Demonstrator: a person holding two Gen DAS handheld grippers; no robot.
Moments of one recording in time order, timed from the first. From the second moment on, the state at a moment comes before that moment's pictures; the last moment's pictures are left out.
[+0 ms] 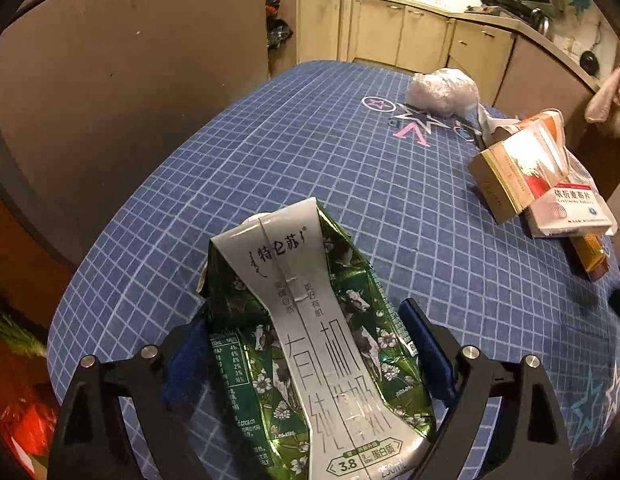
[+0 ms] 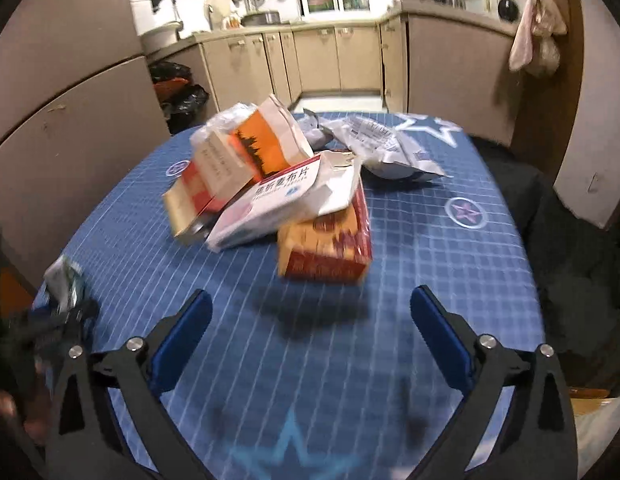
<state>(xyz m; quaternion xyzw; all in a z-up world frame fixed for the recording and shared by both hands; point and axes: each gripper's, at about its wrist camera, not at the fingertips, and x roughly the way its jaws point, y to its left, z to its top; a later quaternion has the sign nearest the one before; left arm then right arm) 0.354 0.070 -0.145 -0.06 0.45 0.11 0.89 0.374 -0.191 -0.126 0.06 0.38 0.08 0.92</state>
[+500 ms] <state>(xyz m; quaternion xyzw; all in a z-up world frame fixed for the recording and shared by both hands) 0.322 0.089 -0.143 -0.05 0.44 0.06 0.90 0.384 -0.196 -0.142 0.08 0.41 0.07 0.91</state>
